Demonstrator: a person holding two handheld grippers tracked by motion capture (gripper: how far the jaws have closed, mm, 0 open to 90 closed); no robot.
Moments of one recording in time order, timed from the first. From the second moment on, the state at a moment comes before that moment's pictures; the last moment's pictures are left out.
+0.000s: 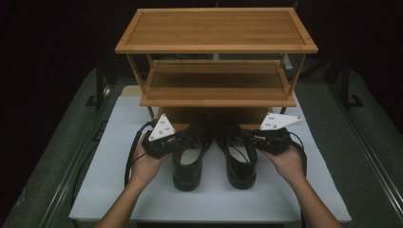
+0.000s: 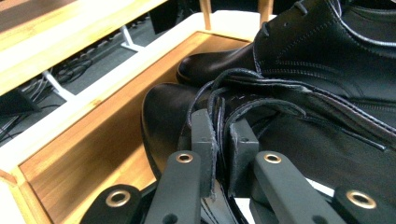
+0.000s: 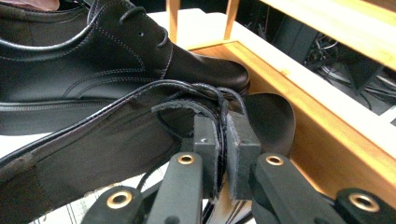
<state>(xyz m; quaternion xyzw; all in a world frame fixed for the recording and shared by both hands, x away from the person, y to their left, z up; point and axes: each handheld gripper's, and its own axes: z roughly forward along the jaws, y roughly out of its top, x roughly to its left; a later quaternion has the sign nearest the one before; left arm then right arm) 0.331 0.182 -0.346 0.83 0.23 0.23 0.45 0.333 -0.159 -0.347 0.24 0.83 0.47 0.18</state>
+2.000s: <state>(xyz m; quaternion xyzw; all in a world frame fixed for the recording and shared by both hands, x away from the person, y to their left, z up) 0.363 0.189 -0.371 0.82 0.27 0.17 0.48 0.357 -0.159 -0.371 0.30 0.81 0.48 0.18</state>
